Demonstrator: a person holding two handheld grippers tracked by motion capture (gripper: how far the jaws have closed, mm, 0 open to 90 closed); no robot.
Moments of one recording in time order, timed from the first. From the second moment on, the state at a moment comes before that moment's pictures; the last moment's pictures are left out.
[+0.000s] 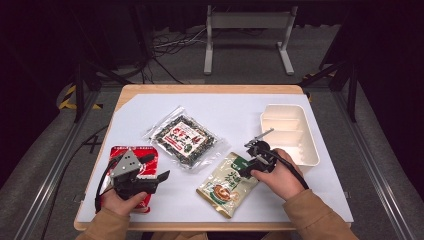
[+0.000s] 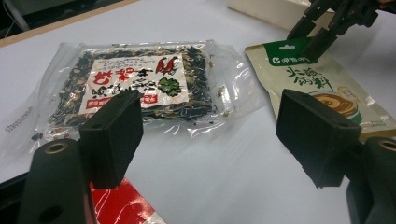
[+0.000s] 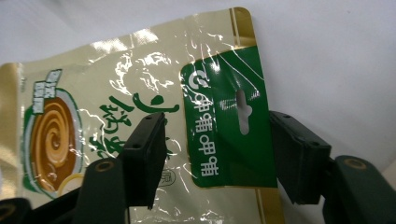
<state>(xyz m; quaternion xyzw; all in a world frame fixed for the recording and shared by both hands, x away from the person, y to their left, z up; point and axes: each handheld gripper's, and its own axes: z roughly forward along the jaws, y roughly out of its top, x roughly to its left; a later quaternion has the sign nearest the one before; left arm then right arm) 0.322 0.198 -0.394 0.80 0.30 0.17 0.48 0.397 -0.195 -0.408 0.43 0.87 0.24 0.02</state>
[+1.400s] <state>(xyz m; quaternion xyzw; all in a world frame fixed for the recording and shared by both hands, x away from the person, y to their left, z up) 0.322 0.197 -0.395 0.80 0.30 0.17 0.48 0.385 -0.193 -0.387 0.32 0.91 0.24 0.03</state>
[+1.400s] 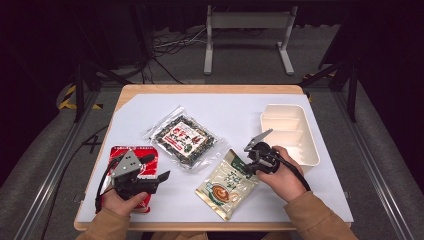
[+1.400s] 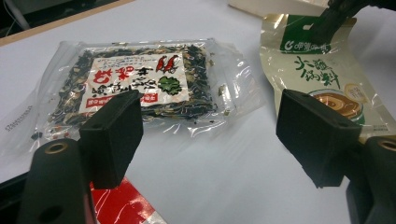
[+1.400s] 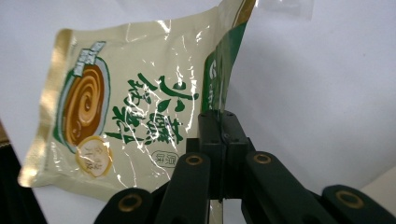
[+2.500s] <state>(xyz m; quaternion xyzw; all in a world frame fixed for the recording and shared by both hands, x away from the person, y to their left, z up) 0.323 0.199 -0.394 0.80 0.30 0.17 0.48 0.348 -0.201 -0.285 0.27 0.91 0.31 0.06</state>
